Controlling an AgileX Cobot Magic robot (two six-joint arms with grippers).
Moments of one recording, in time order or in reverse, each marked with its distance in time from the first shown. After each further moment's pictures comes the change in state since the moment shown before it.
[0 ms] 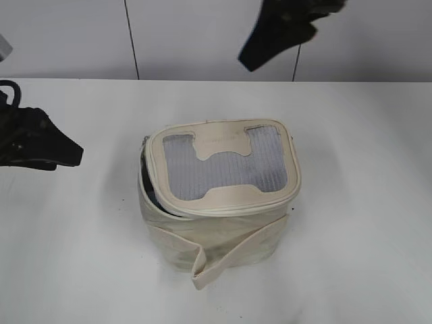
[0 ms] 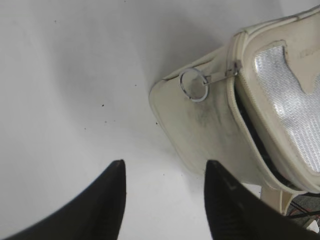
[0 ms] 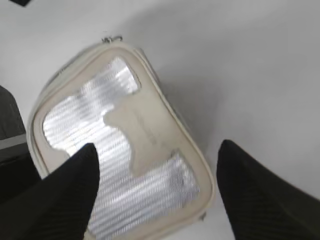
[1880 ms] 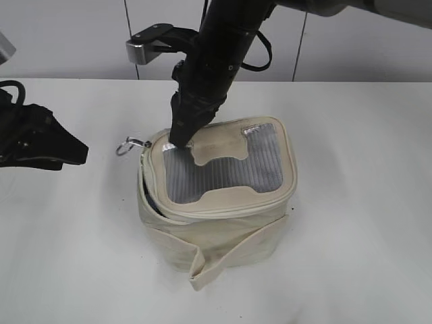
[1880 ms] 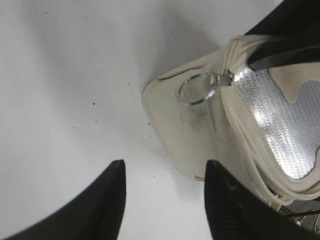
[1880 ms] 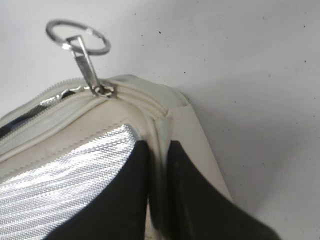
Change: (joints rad) left arm 0.000 0.029 -0.001 -0.048 0.004 0.004; right arm 0.223 0.475 -0.298 -0.076 0.020 0.008
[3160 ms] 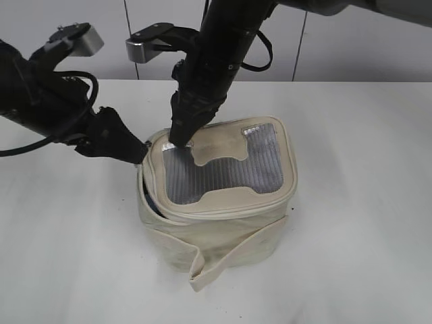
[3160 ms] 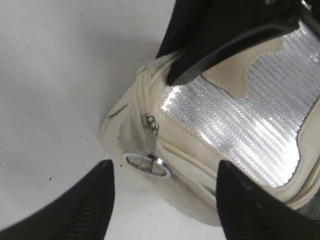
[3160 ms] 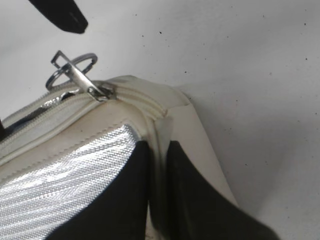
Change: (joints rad) left arm -0.170 0.193 -0.193 0.006 0.029 0.311; right arm -0.002 -0.006 0.003 0.015 0.002 0.014
